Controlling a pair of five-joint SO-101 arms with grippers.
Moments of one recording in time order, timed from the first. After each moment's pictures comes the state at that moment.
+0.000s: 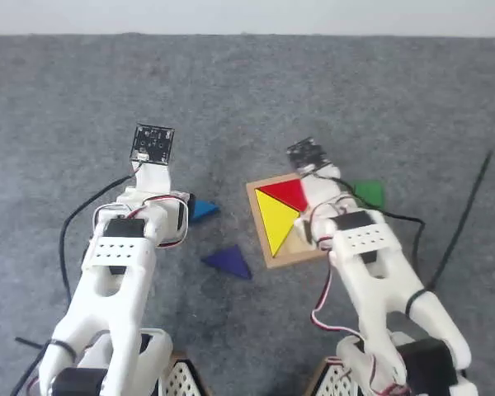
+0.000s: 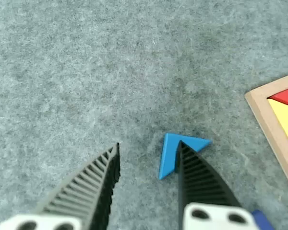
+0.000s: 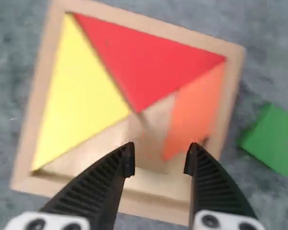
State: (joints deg) left arm -4.9 -29.6 62.3 36.0 -1.4; right arm -18.4 -20.2 55.6 36.9 14.5
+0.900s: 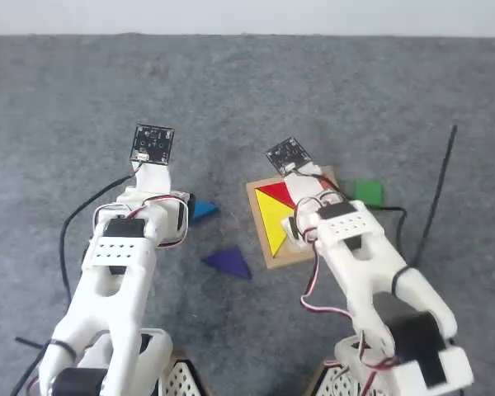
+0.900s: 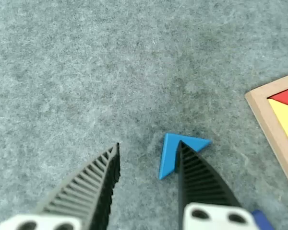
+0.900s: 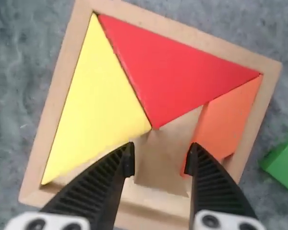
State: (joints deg) left arm -4.9 -29.6 62.3 36.0 -1.4; right arm -21.5 -10.0 49.4 36.9 14.5
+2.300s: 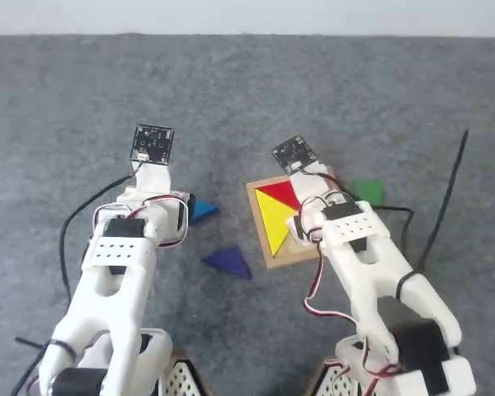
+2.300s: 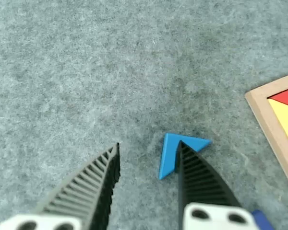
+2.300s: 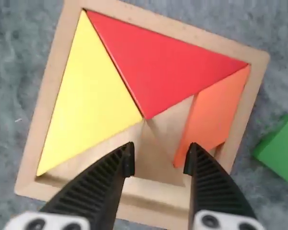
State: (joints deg) left arm -4.9 -29.6 62.3 36.0 -1.4; right arm -20.1 -13.1 50.5 38.4 14.5
